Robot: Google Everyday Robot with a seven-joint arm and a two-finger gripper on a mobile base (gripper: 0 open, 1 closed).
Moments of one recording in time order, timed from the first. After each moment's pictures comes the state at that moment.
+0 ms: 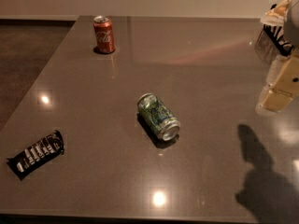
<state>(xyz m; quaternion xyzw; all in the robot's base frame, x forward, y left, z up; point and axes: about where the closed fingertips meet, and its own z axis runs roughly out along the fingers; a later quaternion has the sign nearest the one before) 0.431 -0.201 1.024 -0.60 0.76 -0.08 0.22</state>
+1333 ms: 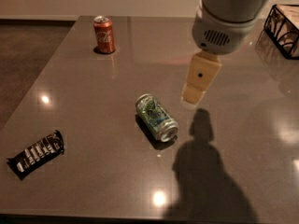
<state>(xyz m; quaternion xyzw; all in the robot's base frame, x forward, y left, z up) 0.473 -0.116 0.987 -0.53 0.83 -0.09 0.15</state>
